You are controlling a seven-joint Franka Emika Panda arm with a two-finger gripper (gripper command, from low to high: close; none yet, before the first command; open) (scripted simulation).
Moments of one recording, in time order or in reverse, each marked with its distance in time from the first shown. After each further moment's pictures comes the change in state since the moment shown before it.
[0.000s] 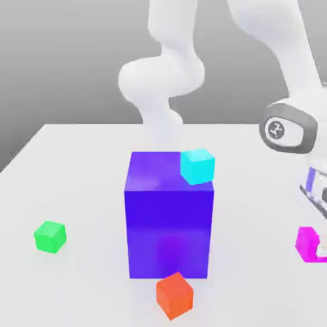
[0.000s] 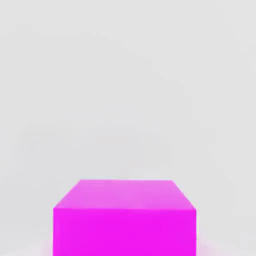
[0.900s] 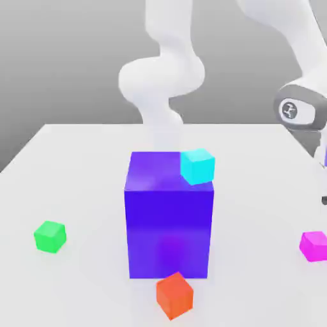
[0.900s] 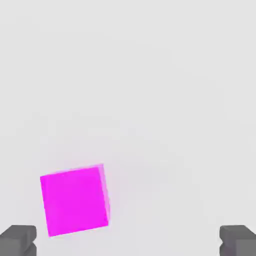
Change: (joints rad) arm 0.135 0.044 0.246 -0.056 0.168 0.042 0.061
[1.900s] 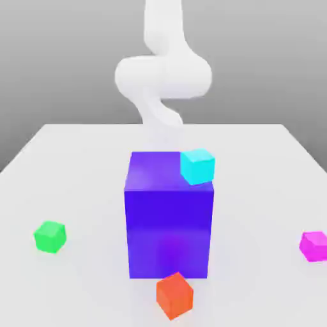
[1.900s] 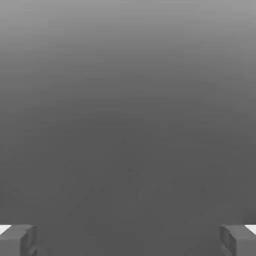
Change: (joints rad) arm -0.629 -0.933 -0.135 0.199 0.074 -0.410 0.715
